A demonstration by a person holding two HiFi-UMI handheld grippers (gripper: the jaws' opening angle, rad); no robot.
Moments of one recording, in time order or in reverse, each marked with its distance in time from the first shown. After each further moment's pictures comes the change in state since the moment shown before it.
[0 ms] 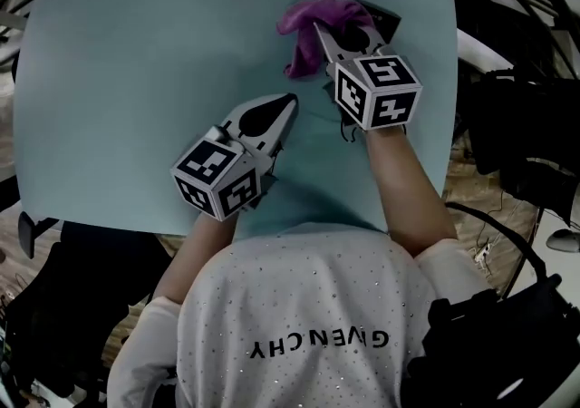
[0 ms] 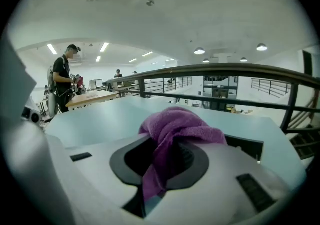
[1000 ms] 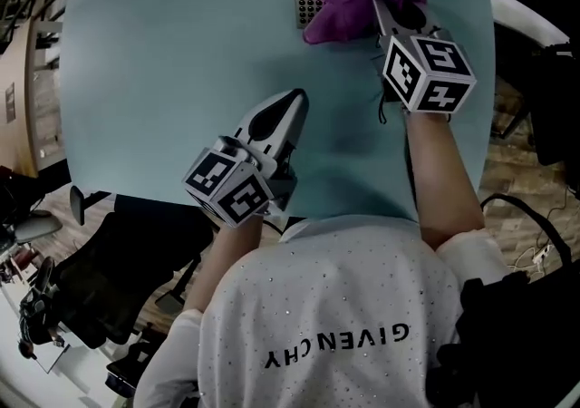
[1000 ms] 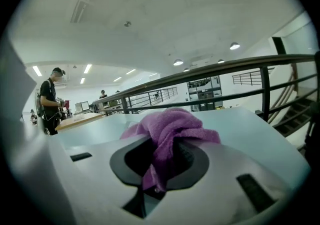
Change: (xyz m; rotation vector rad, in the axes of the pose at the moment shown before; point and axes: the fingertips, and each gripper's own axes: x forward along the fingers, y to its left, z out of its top) left arm 0.015 -0.038 -0.022 -0.064 -0.033 0.143; right arm -0.057 -0.104 -0.030 0.210 -0.167 -0.097
